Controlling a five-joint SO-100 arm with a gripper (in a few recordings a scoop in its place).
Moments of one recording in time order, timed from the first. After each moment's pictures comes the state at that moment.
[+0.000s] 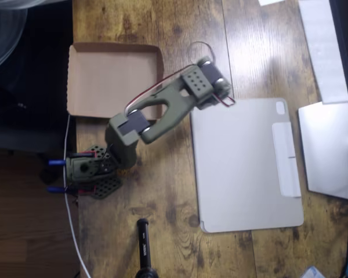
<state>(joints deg) -22.8 99.4 75.1 90.2 -8.5</state>
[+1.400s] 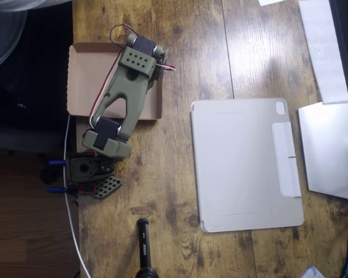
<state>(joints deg) -51.2 113.7 93.9 100.2 -7.7</state>
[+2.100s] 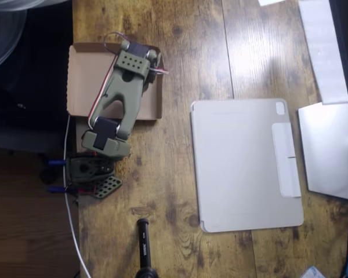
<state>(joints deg) -54.5 113.2 107.0 86.7 -8.1</state>
